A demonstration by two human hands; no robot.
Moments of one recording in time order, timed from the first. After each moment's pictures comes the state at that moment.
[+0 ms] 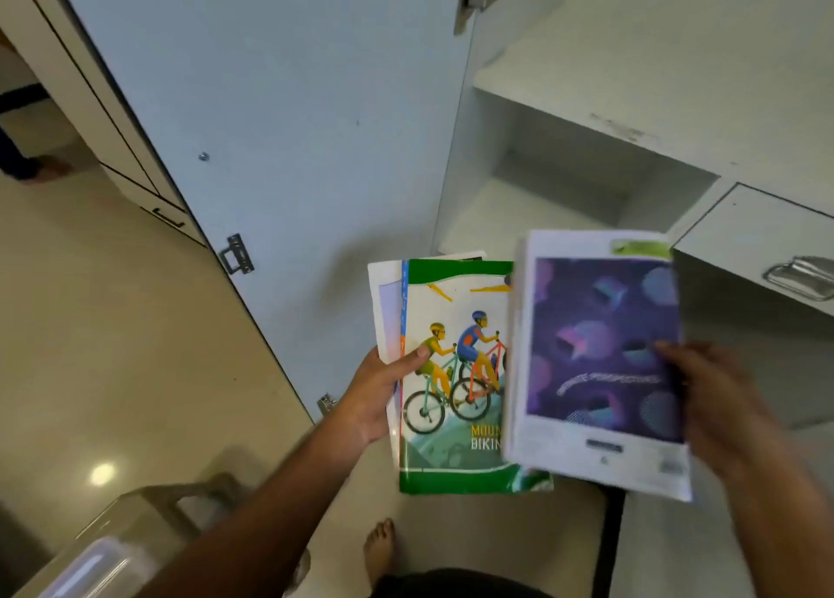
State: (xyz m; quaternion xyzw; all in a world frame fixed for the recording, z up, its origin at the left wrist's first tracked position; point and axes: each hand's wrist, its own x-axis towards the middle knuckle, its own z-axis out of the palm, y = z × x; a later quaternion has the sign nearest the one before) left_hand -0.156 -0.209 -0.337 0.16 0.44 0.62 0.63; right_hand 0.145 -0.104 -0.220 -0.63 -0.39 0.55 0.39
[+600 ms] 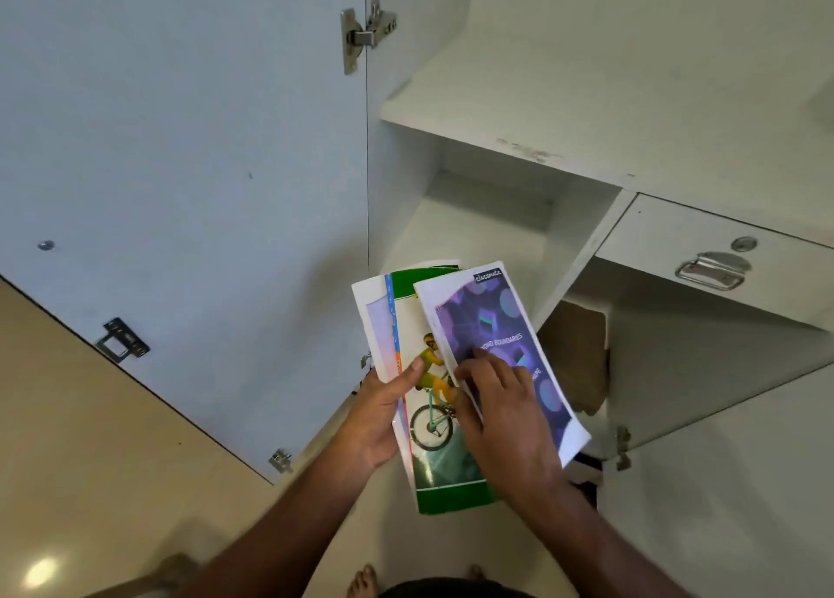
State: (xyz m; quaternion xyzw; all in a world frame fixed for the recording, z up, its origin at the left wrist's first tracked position) left_hand -0.104 -0.141 -0.323 0.14 0.41 0.60 0.68; right_hand 0.054 -0.134 -0.266 -0.54 -0.81 0.15 0.17
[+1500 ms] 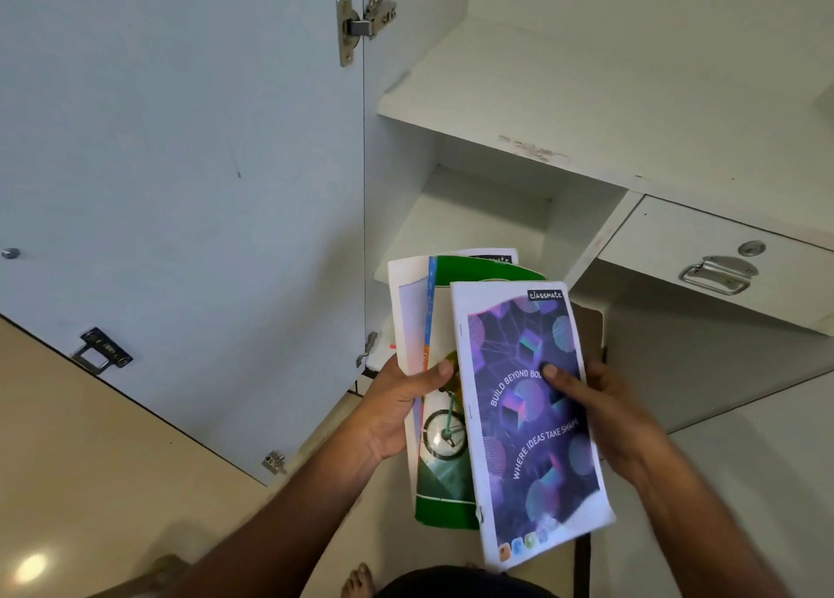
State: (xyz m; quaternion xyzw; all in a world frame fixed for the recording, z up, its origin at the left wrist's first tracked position) left_hand -0.101 -0.119 -0.308 0.21 0.36 0.55 0.72; right_hand 0.151 -0.068 -0.273 -0.57 -0.45 0.60 0.34
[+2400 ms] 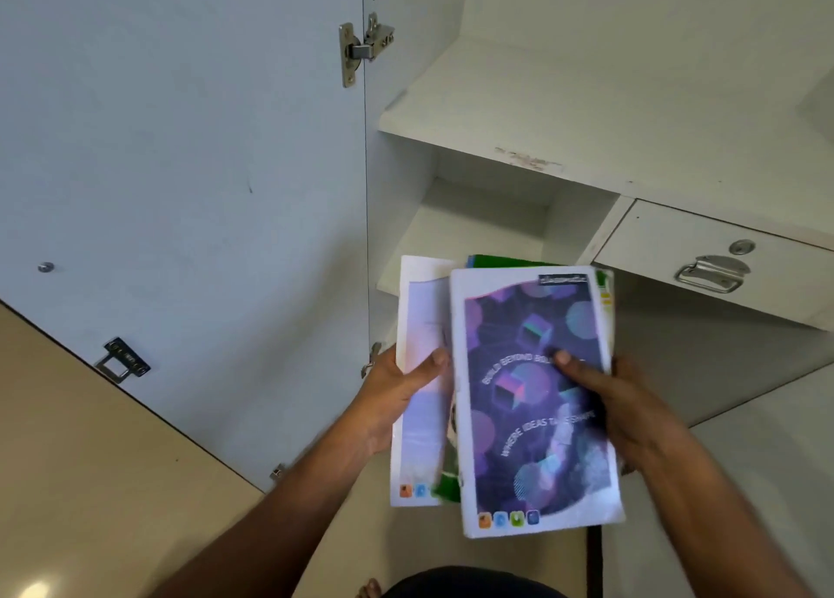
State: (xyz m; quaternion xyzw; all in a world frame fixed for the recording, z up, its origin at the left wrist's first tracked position) left_hand -0.117 -0.122 -0.292 0.30 0.52 0.52 0.61; right_hand 0.141 -0.072 -0.246 -0.53 -0.43 0.61 0.39
